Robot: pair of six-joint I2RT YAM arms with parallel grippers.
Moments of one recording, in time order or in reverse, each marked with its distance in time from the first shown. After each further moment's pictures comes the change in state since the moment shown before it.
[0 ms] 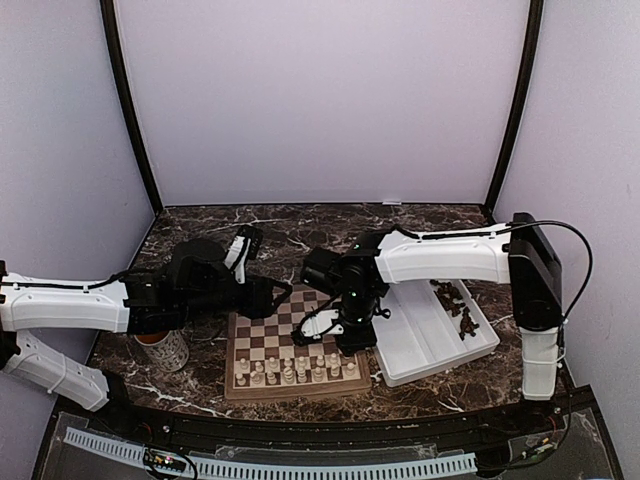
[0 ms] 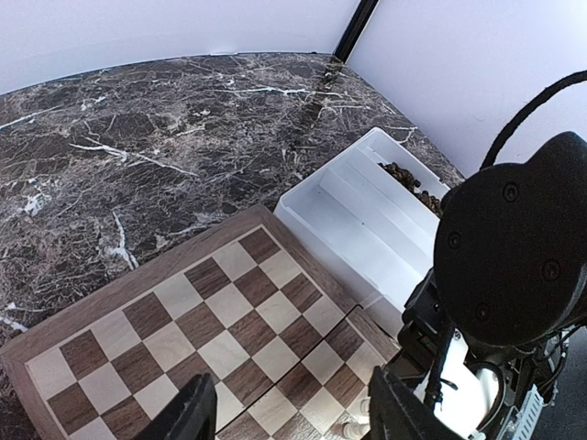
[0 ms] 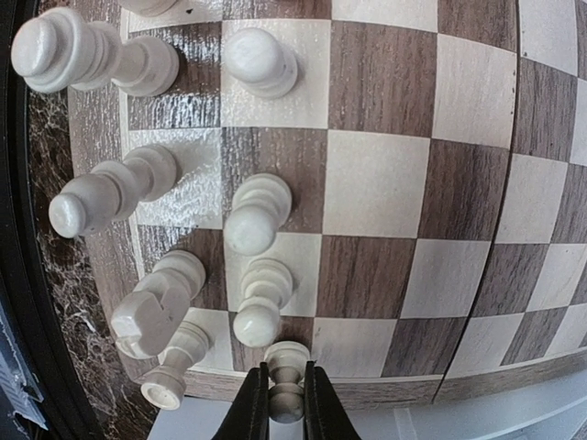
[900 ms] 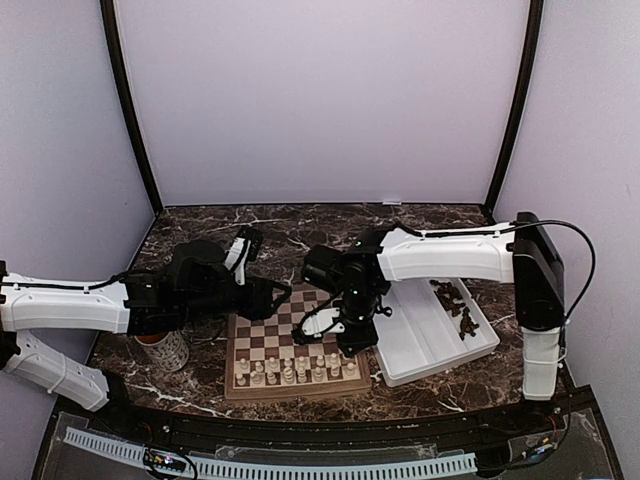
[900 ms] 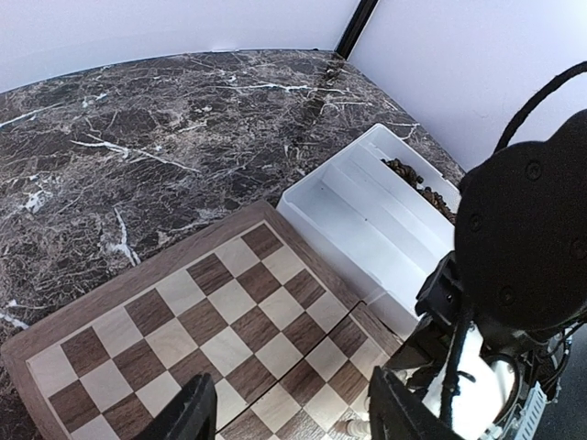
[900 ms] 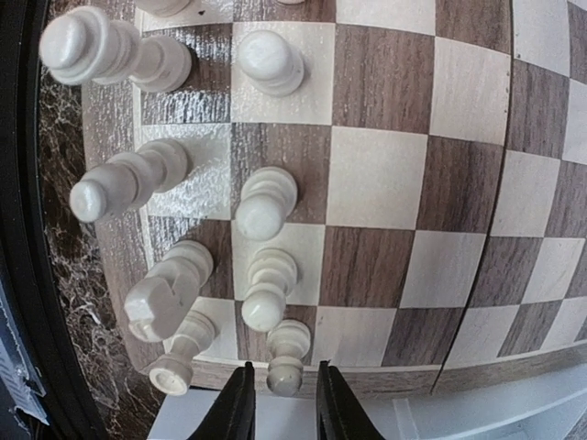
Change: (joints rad) left arm 0.000 0.000 -0.007 0.001 -0.001 0.003; right arm 0.000 -0.007 0.008 -0.015 -0.002 -0.003
